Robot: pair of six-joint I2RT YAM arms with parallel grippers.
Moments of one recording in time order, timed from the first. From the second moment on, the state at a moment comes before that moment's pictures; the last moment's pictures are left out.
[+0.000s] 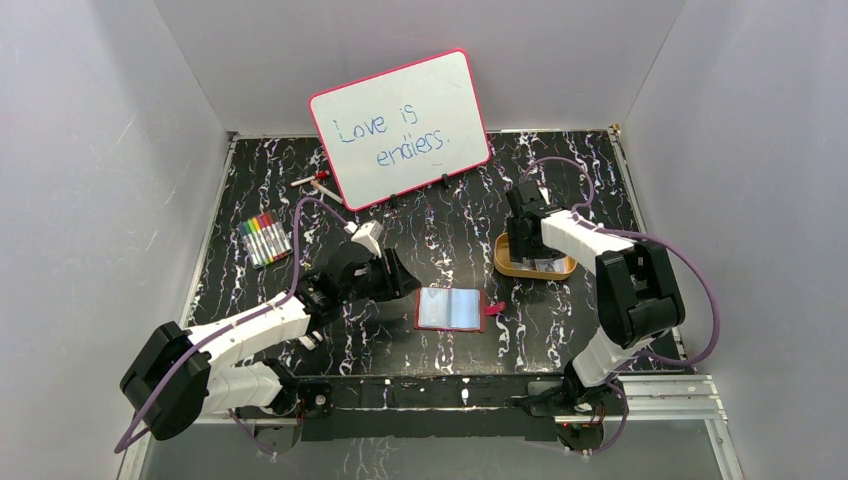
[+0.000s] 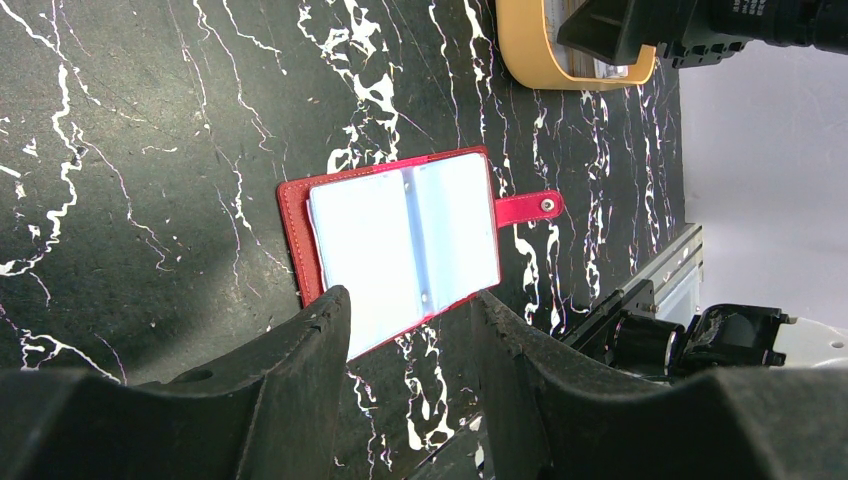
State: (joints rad) left arm -0.76 1.16 0.55 0.06 0.09 -0.83; right arm 0.36 1.64 1.02 -0.60 0.38 0.25
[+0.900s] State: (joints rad) left arm -0.76 1.16 0.55 0.06 0.09 -0.83; right arm 0.38 1.64 1.03 -0.62 0.38 0.23
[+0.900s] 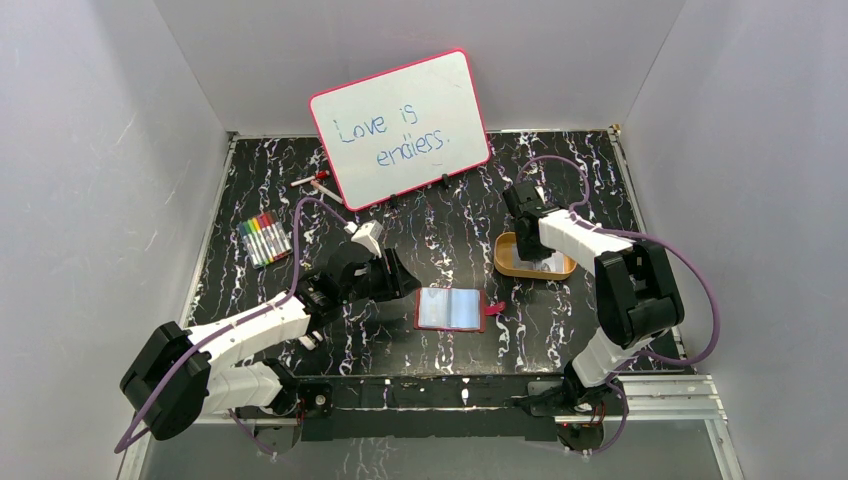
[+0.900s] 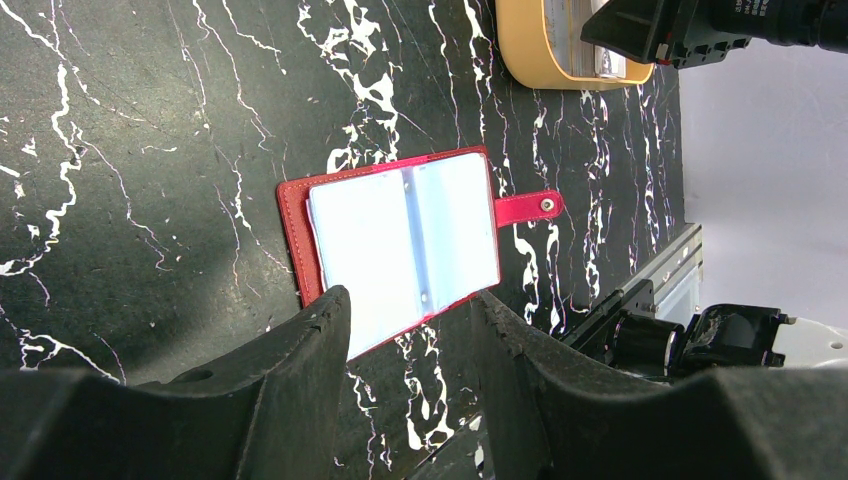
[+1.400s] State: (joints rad) left arm -0.76 1.16 0.55 0.06 0.09 -0.83; right arm 0.39 1.60 1.03 -0.64 0.37 0.23
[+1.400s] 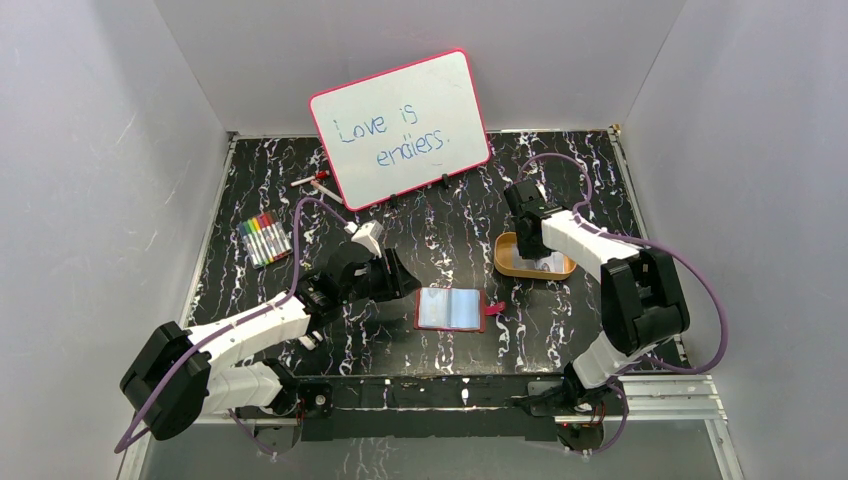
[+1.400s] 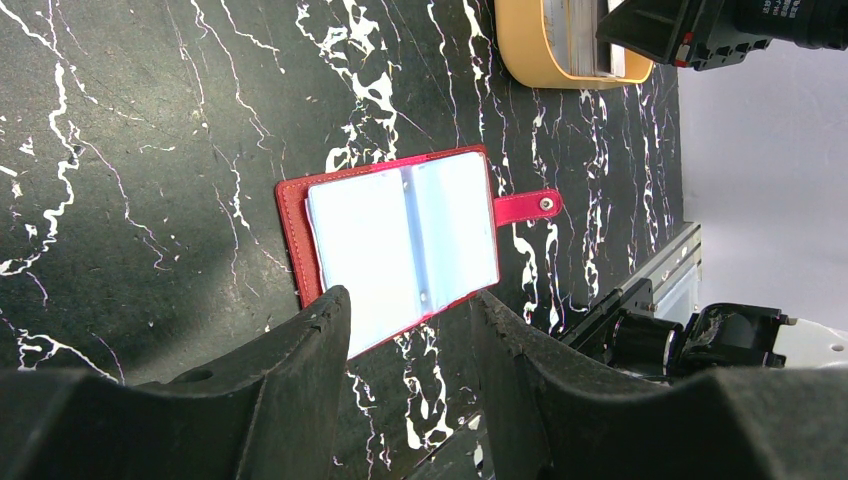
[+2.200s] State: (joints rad) left arm -0.76 1.16 0.55 0.06 0.09 -0.84; right arm 0.39 1.53 1.04 -0.70 0.41 0.25
